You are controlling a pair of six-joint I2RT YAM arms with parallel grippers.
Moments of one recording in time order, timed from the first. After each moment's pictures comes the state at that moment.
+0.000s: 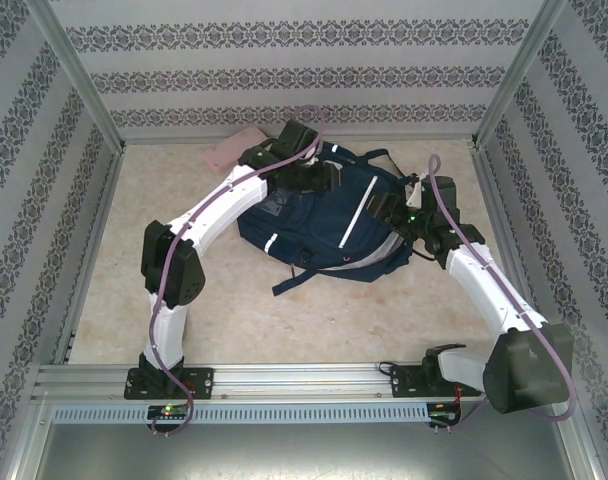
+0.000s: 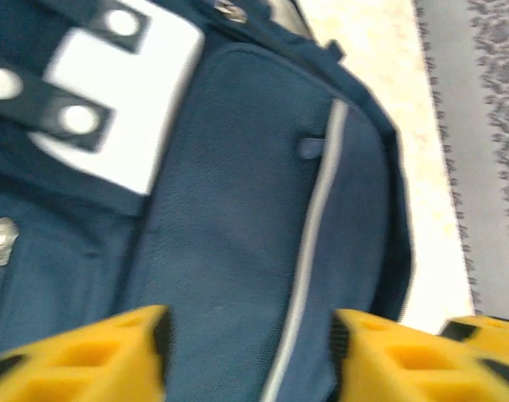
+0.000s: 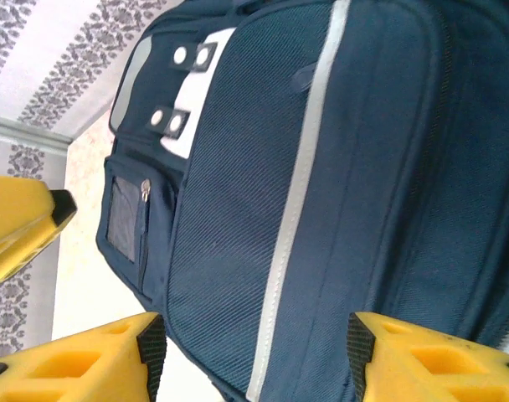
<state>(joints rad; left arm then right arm) -0.57 2.03 1.98 -0.78 0.19 -0.63 0.16 1.21 0.88 -0.33 -0.38 0.70</state>
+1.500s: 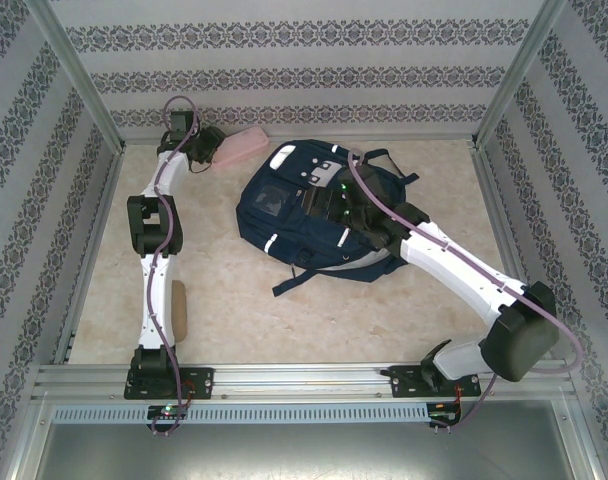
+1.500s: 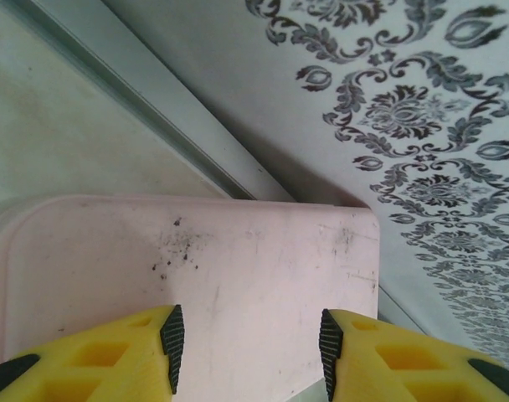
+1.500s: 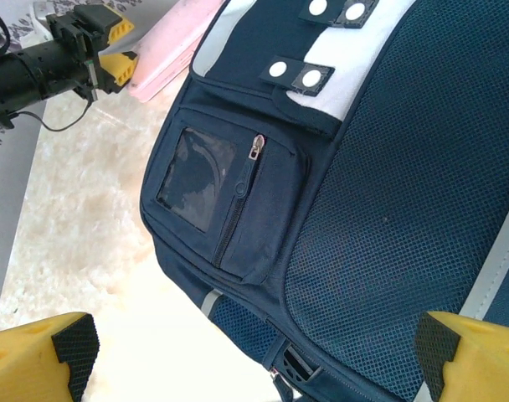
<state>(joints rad) 0.08 2.67 2.40 -0.42 0.35 -0.90 0.63 1.41 1.22 -0.49 0.07 0.76</state>
